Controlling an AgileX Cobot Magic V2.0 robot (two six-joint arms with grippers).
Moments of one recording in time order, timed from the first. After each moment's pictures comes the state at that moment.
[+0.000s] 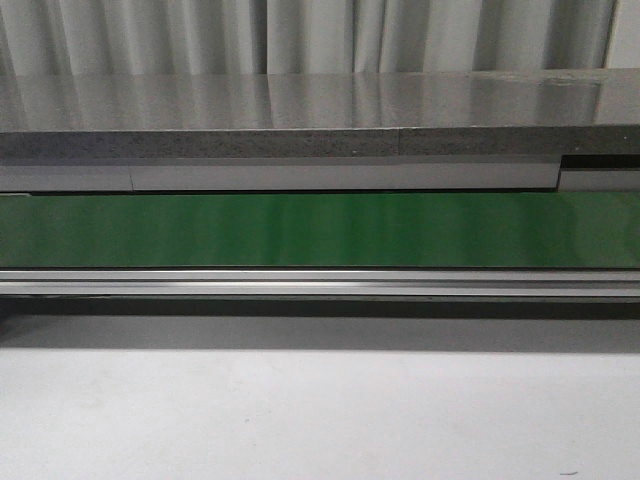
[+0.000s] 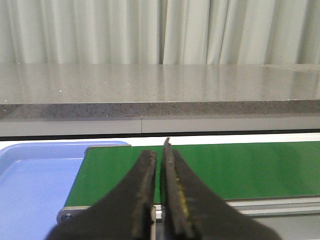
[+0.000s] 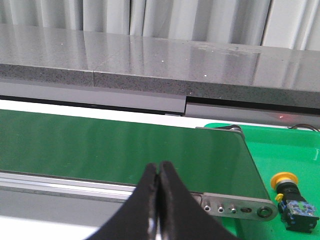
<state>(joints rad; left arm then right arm) -0.16 -0.01 0.00 0.11 0.03 -0.07 0.03 -0.01 0.03 -0.02 0.08 0.03</state>
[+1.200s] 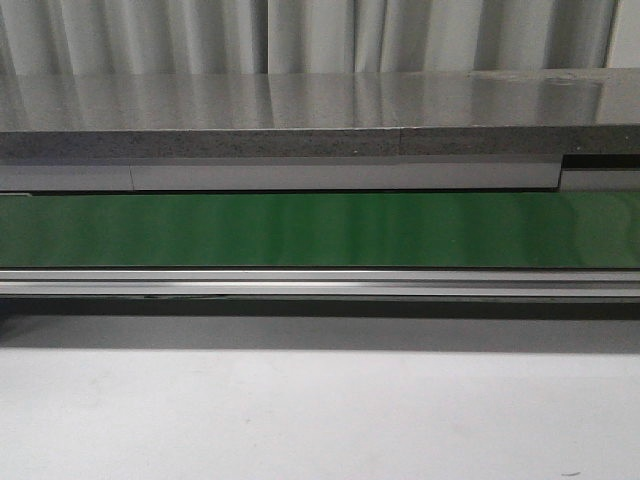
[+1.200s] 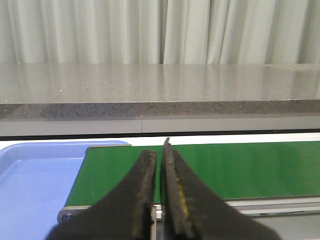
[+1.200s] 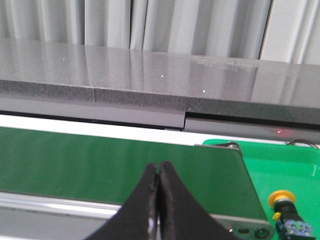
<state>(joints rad) -0.16 -0.01 0.00 0.11 0.03 -0.07 0.03 -0.01 -0.04 -0.02 0.09 0.03</state>
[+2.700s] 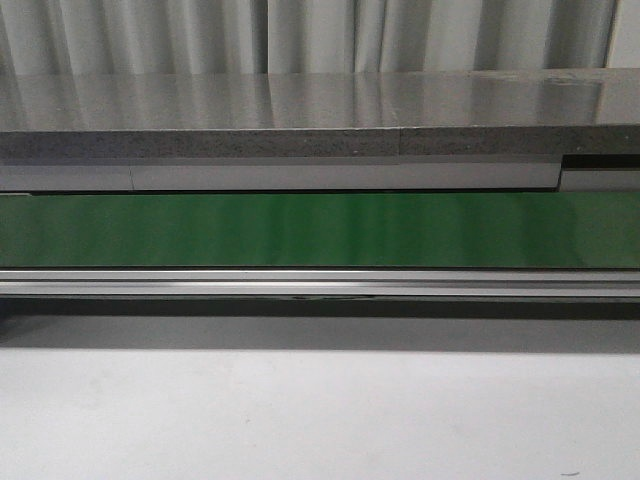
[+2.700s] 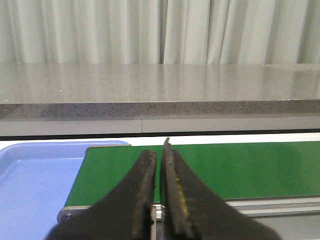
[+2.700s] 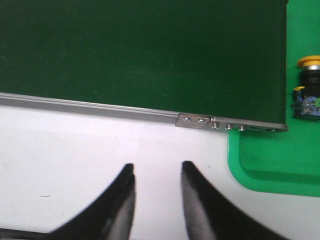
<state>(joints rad) -0.16 -0.01 0.00 0.11 0.03 -0.07 0.03 0.97 -0.85 0.02 0.89 0.03</state>
